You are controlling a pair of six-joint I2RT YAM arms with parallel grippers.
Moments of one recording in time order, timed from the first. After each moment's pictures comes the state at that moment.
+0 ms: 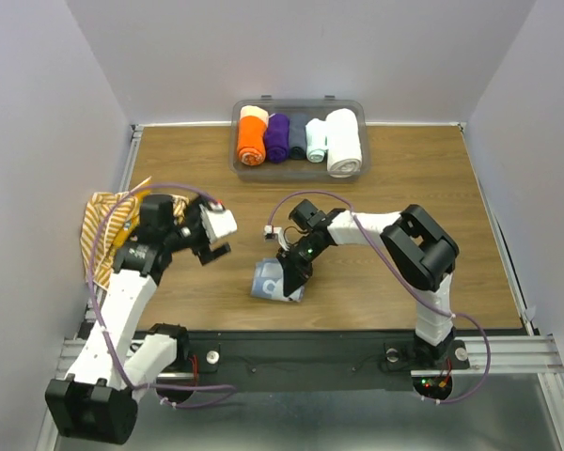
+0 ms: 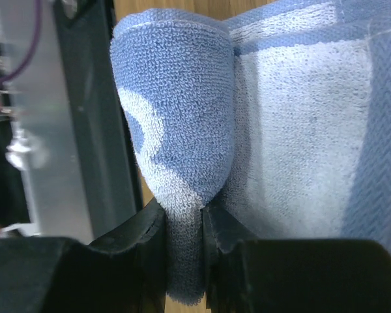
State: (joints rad) left arm -0.11 0.92 0.85 -0.57 0.64 0.88; right arm 0.77 1.97 1.19 -0.47 -0.94 -0.21
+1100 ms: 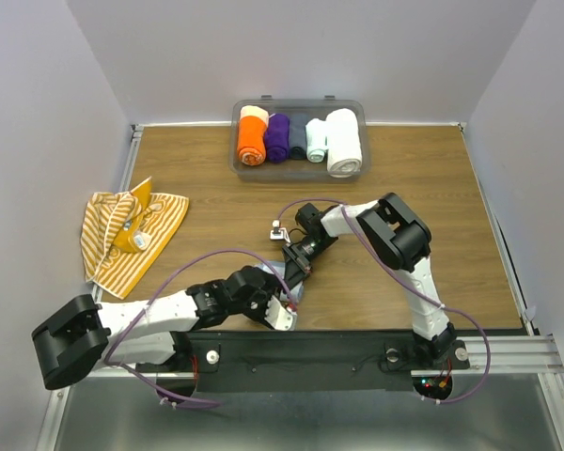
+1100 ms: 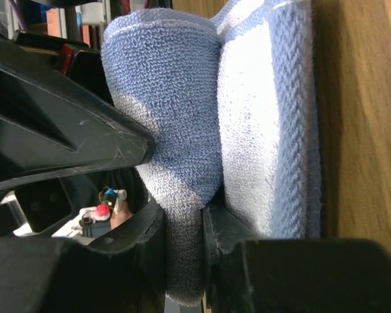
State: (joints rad) left arm -1.05 1.04 0.32 -0.02 0.05 0.98; right arm 0.67 2.25 1.33 -0.62 -1.31 -0.15
